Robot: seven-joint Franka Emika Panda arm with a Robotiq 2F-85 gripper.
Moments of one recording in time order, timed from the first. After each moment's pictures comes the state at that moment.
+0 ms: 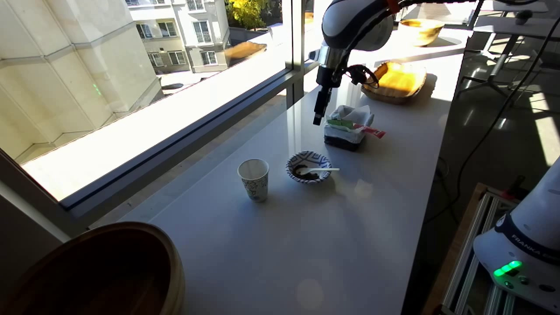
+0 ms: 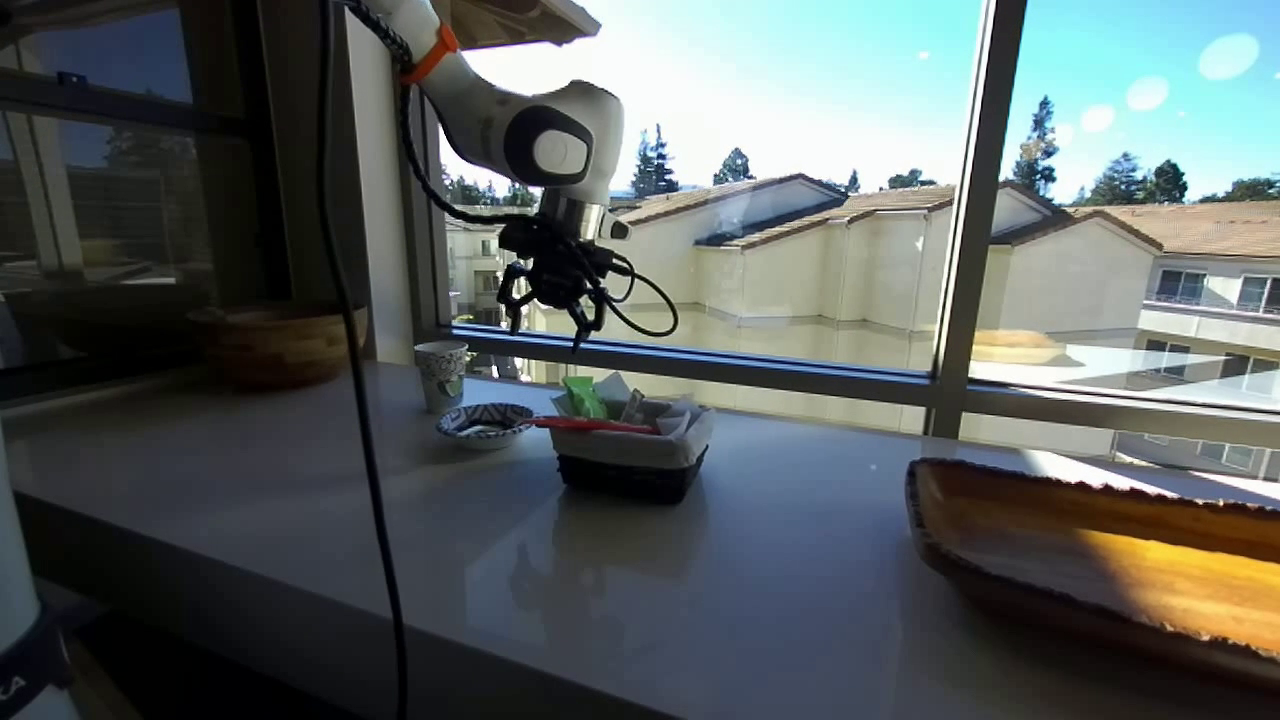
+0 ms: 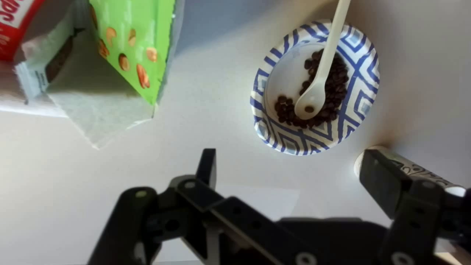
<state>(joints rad) -0.07 0.10 0.05 -2.09 0.32 2.19 -0.67</state>
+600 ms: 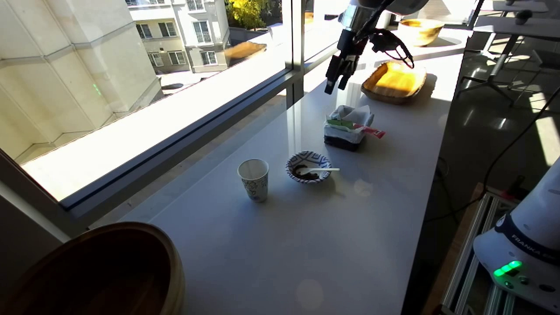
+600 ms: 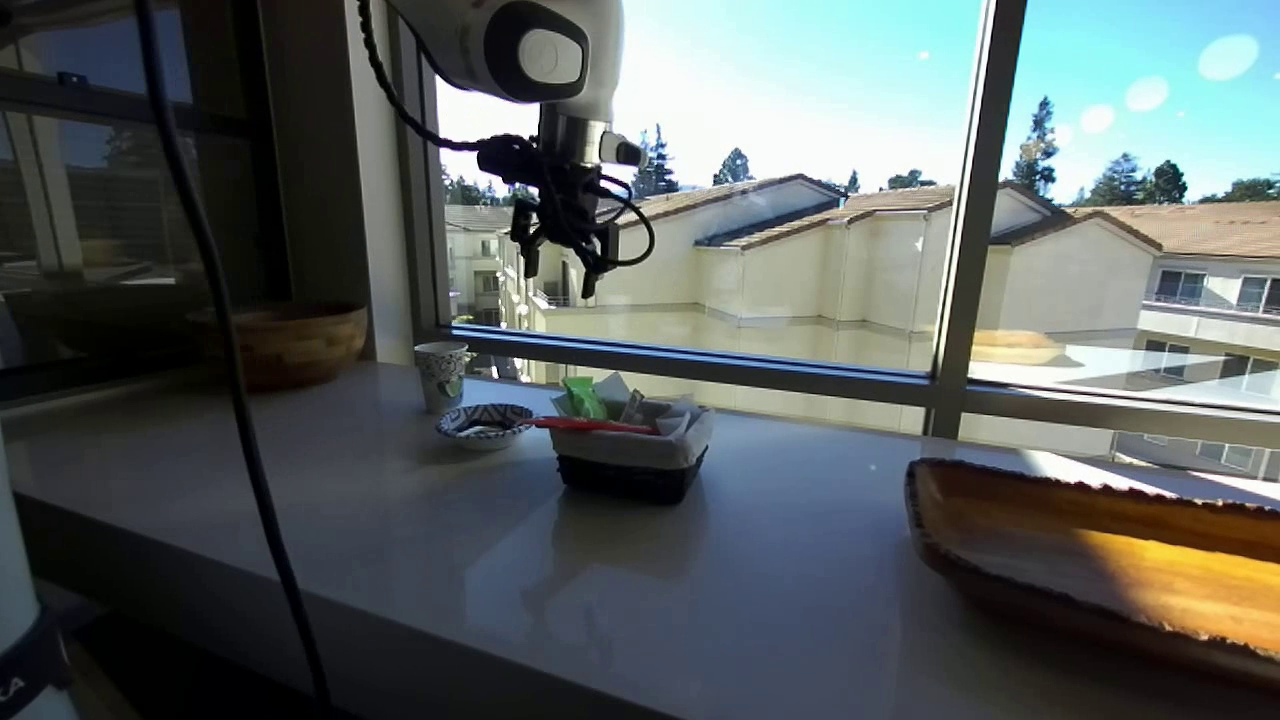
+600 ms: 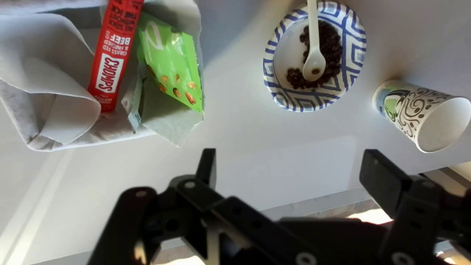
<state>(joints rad) -0.07 -0.12 -0.02 -2.16 0.30 2.15 -0.36</state>
